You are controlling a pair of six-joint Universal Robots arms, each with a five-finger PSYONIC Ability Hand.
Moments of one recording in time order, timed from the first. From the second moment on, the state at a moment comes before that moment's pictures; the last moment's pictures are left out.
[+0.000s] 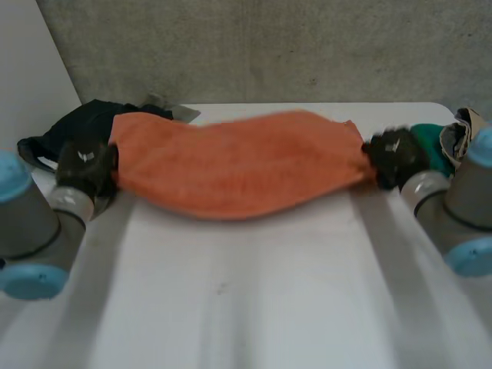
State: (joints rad) left arm 4.52 -2.01 -1.70 3.63 -1.54 3.47; right arm 1.79 -1.02 1.46 -0.30 1.38 2.55; left_hand 1.14 1.20 1.19 1.20 0.99; right_hand 1.12 1.18 1.19 1.20 1.02
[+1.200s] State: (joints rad) left arm 4.70 -1.91 -1.94 3.43 -1.27 3.72; right arm 1.80 -1.01 1.58 -0.28 1.40 2.53; left_hand 0.71 0.71 0.71 0.72 0.54; right_hand 1.12 1.18 1.19 1.20 1.02
